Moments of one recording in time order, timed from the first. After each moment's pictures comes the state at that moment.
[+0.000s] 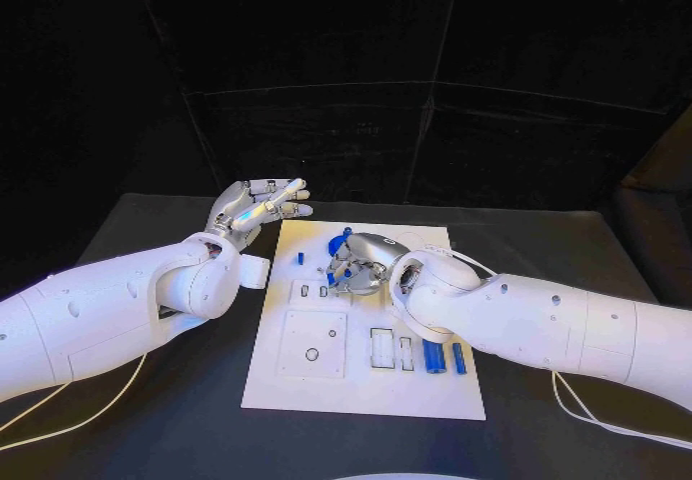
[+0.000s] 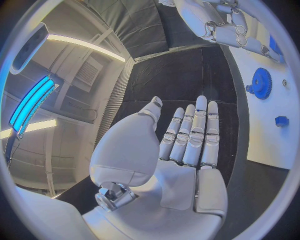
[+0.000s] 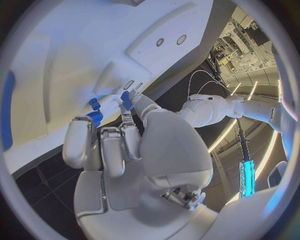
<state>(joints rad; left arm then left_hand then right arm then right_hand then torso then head) 1.20 -0.82 -0.05 1.44 -0.02 -0.32 0.55 1.28 0.02 0.09 0.13 0.05 0.91 0.23 0.08 0.07 0.96 0.19 0.11 0.07 1.06 0.14 0.18 0.13 0.18 0.78 0.26 0.29 0.11 1.14 -0.51 -0.04 1.43 -1.39 -0.34 -0.24 1.34 0.01 0.27 -0.04 0.17 1.07 0.12 0.12 0.07 1.44 0.03 1.39 1.31 1.46 -0.03 1.52 1.31 0.09 1.39 0.07 1.40 1.16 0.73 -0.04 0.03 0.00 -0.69</state>
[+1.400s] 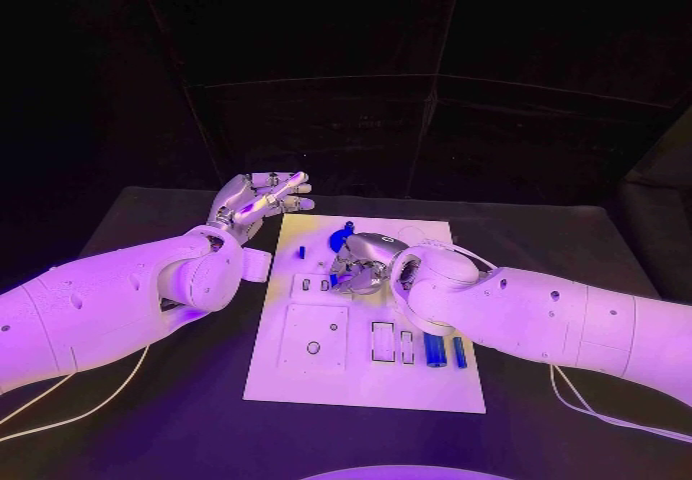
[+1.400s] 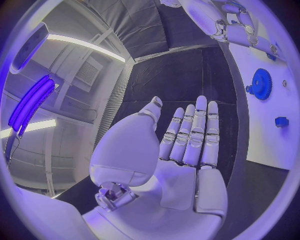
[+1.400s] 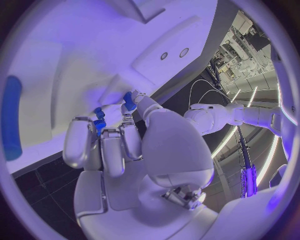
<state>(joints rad) 1.20 -0.82 -0.05 1.43 -0.02 -0.31 0.54 1.28 0.02 0.09 0.13 0.05 0.91 0.23 0.08 0.07 0.96 0.19 0.11 0.07 1.06 0.14 0.18 0.13 0.18 0.78 0.26 0.29 0.11 1.13 -0.50 -0.03 1.41 -1.44 -0.25 -0.24 1.32 -0.01 0.28 -0.03 0.17 1.07 0.12 0.12 0.07 1.43 0.04 1.37 1.31 1.46 -0.03 1.52 1.31 0.09 1.39 0.07 1.40 1.15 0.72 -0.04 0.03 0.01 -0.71</state>
